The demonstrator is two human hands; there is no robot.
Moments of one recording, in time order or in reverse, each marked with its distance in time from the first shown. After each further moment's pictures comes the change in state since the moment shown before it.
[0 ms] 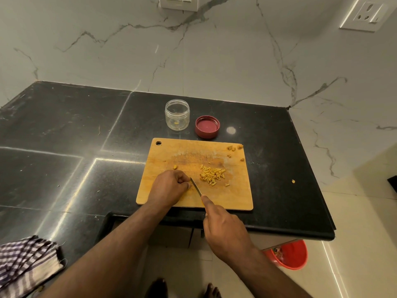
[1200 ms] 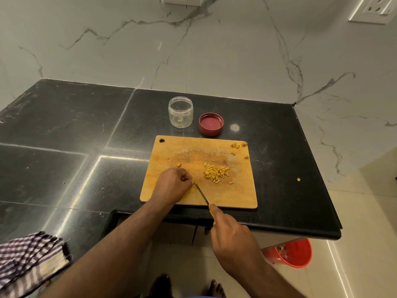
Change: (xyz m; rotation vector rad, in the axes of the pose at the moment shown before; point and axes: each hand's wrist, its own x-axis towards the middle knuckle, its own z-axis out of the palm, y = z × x) left_hand 0.000 0.001 -0.001 -0.012 -0.008 -0.016; right_hand -0.027 0.004 0.006 0.021 0.036 -0.030
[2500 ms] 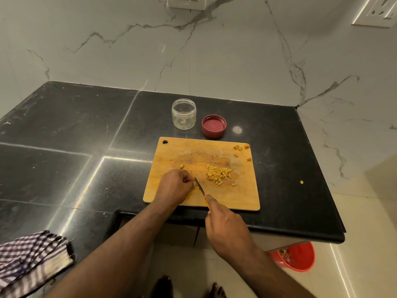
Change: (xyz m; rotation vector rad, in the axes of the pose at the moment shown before) left_hand -0.005 0.005 -0.004 0.002 0.000 -0.013; right_hand 0.033 -0.013 0.001 0.018 -0.001 0.038
